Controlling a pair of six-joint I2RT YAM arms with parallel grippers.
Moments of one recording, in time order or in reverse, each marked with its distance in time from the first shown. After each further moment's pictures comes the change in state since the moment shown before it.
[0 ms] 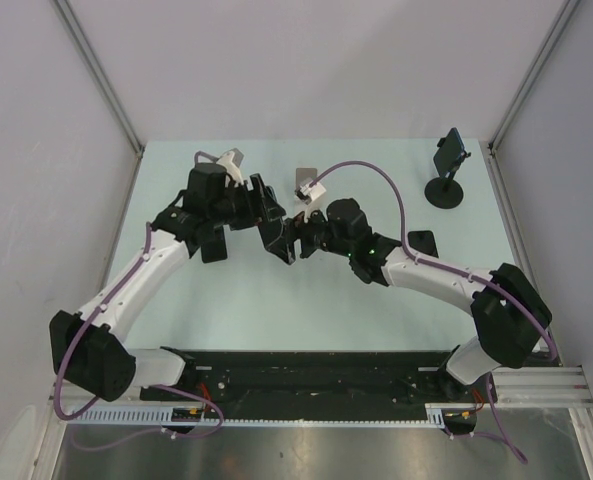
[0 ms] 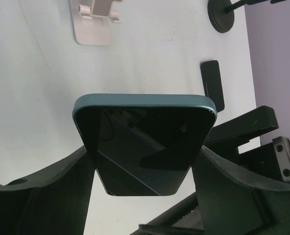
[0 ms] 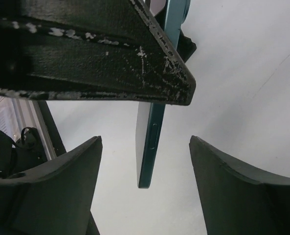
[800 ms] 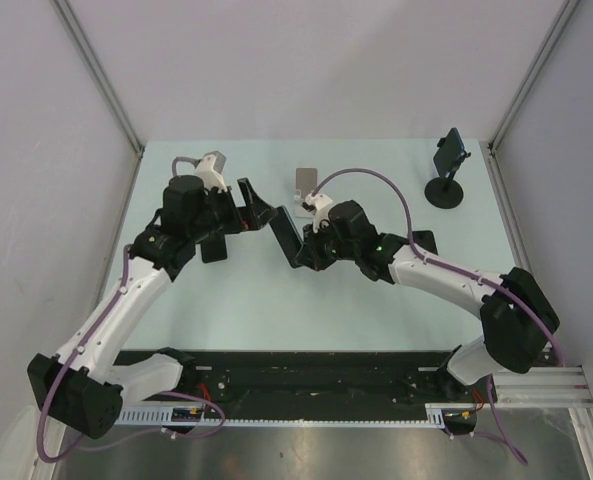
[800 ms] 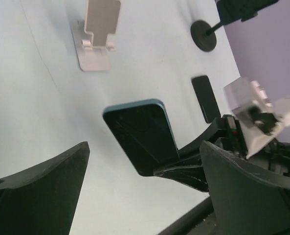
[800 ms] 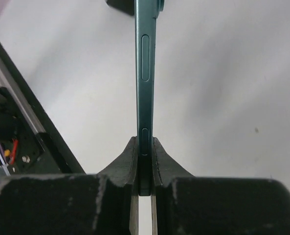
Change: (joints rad) left arm 0.008 -0.189 -0.100 0.063 -0.011 0.061; right arm -0.019 -0.039 0.004 -0.290 0.003 -0.012
